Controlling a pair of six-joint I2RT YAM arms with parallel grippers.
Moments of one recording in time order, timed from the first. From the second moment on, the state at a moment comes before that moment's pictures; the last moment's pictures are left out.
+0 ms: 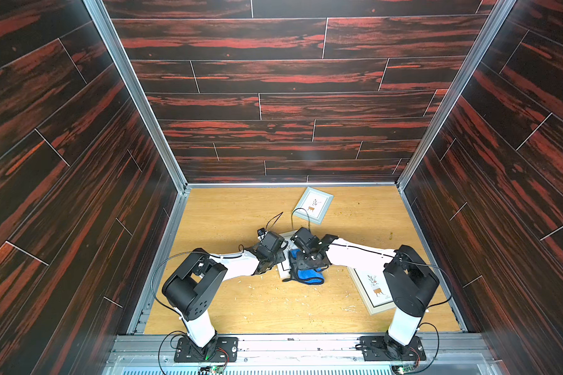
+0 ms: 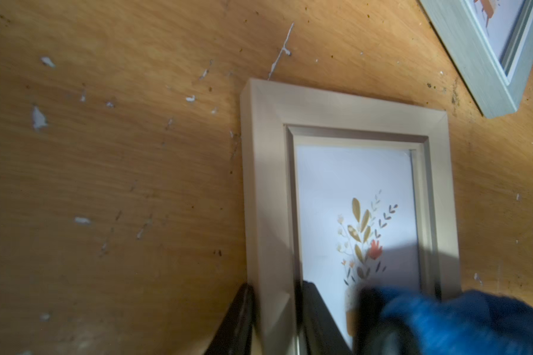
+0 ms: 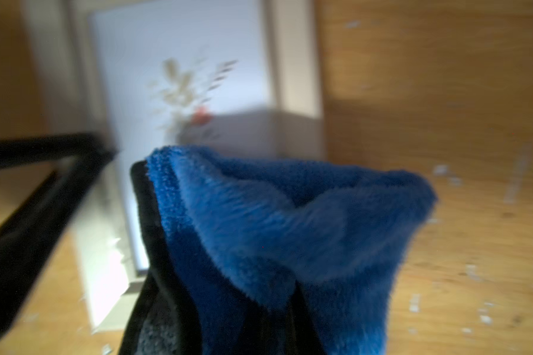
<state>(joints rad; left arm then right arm) -0.63 1.74 0.85 -0.04 -0.12 -0.91 0.88 1.83 1.22 -0.63 0.15 0.66</state>
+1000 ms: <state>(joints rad) -0.63 1.74 0.85 -0.04 -0.11 -0.91 0.80 1.81 1.19 -0.60 0.14 0.64</state>
